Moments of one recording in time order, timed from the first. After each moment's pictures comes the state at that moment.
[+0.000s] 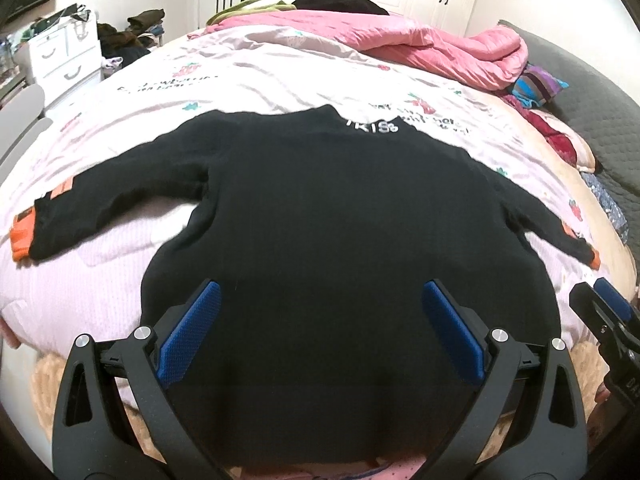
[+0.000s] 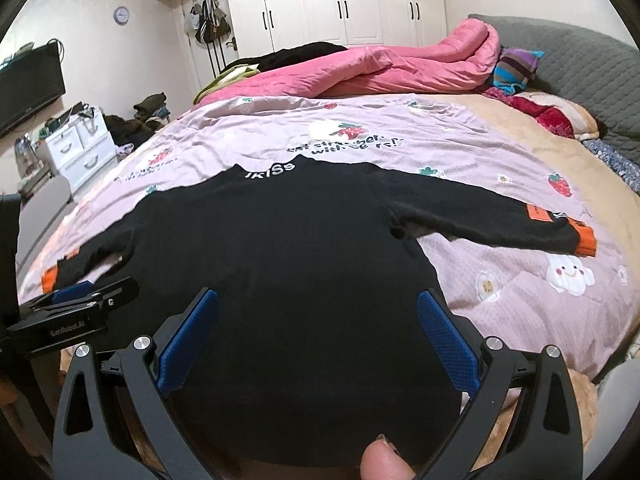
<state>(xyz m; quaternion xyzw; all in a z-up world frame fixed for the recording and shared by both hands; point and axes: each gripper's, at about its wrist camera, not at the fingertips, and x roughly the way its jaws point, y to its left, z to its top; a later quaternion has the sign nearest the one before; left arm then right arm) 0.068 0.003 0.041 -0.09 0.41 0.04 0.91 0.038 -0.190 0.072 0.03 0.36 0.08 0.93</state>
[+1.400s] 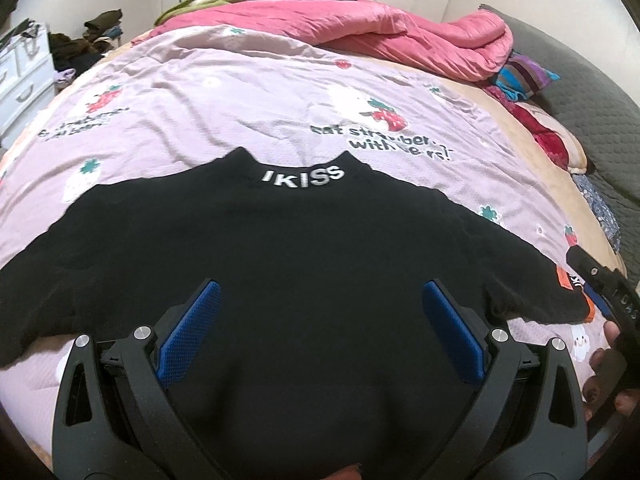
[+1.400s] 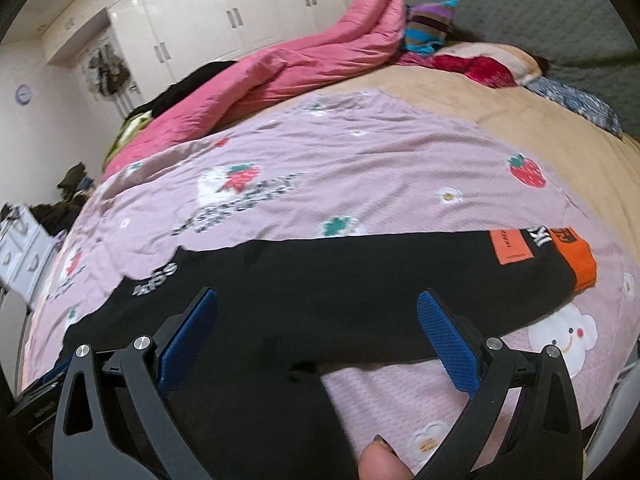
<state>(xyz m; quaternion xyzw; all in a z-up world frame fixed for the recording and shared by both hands) 0.222 -0.050 0.046 -0.09 0.43 -0.01 0.90 0.187 -0.302 0.067 0.15 0.37 -0.08 0.91</state>
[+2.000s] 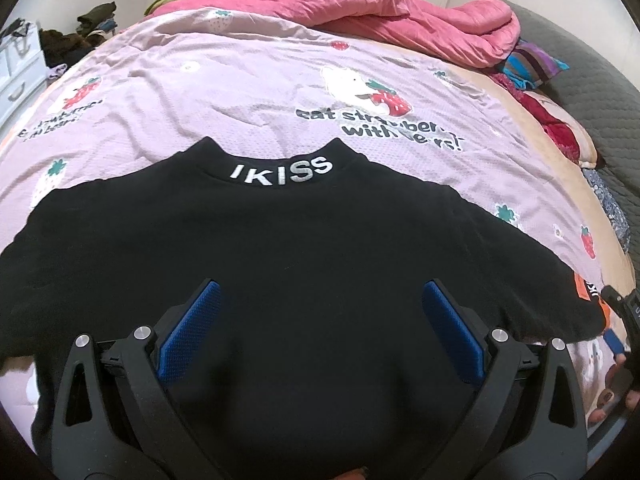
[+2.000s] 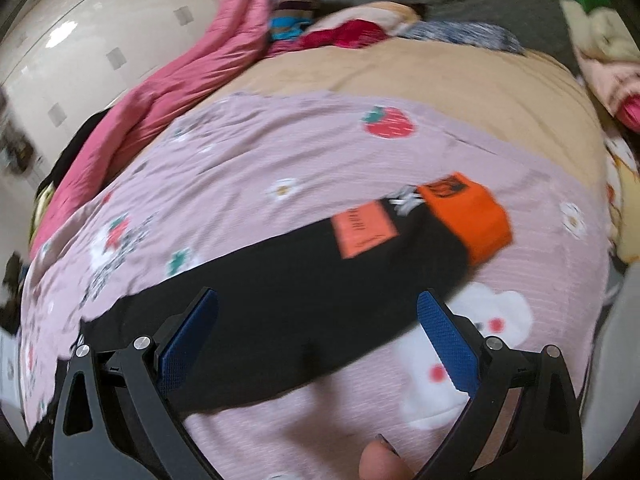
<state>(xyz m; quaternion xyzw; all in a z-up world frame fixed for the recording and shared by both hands) 0.266 -0.069 0.016 -0.08 0.46 -0.01 0.89 0.163 -0.427 0.024 0.26 0.37 -0.25 0.86</state>
